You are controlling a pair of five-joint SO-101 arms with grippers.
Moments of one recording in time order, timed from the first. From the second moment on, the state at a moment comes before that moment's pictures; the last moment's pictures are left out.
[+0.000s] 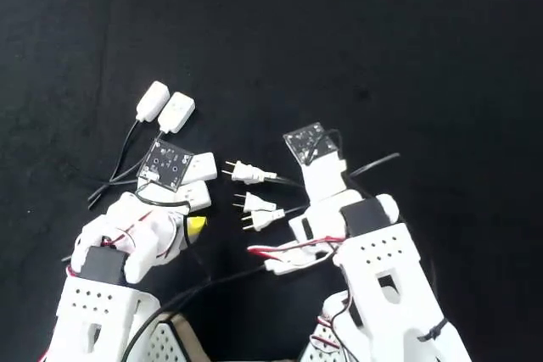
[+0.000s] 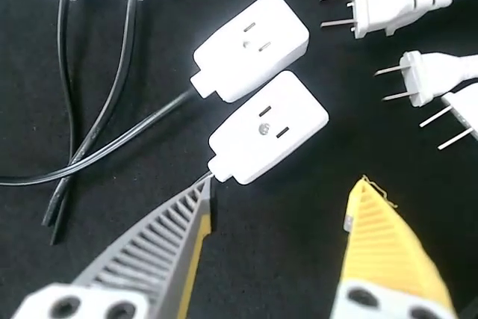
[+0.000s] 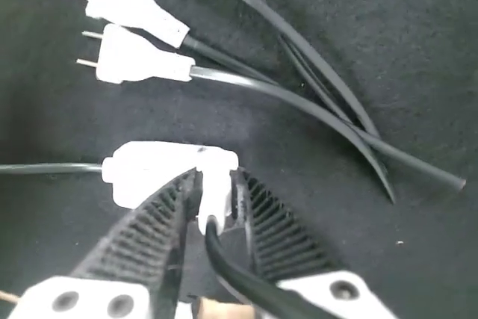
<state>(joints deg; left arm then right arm) 4.5 -78.1 79.3 60.6 -15.3 -17.7 -51.1 62.7 75.6 4.1</state>
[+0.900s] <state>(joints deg) 42.2 -68.1 78.6 48.9 -17.1 12.1 -62.7 48.8 81.7 0.3</state>
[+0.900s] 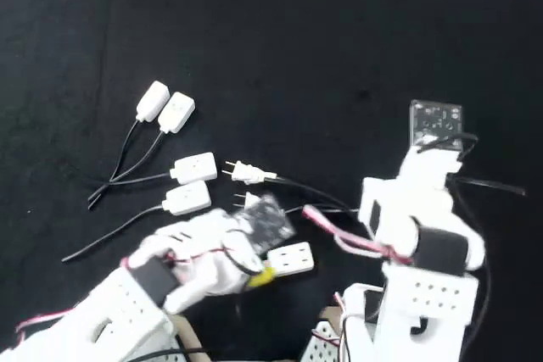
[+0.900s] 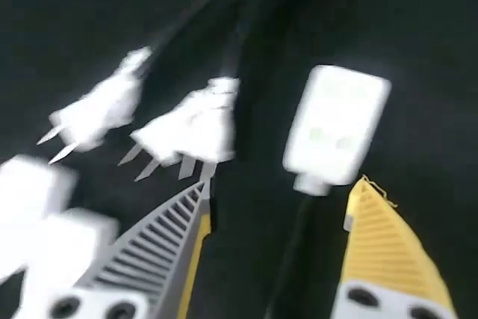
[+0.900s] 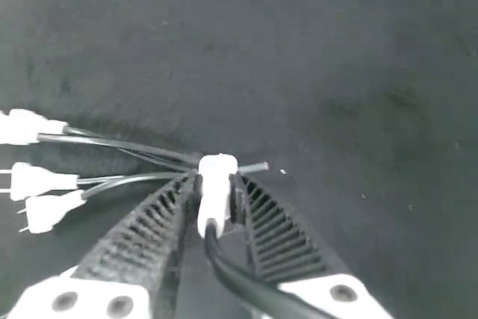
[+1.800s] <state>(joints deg) 49.7 -14.0 53.4 37.1 -22.5 13.0 -60.3 48.4 81.7 -3.0</state>
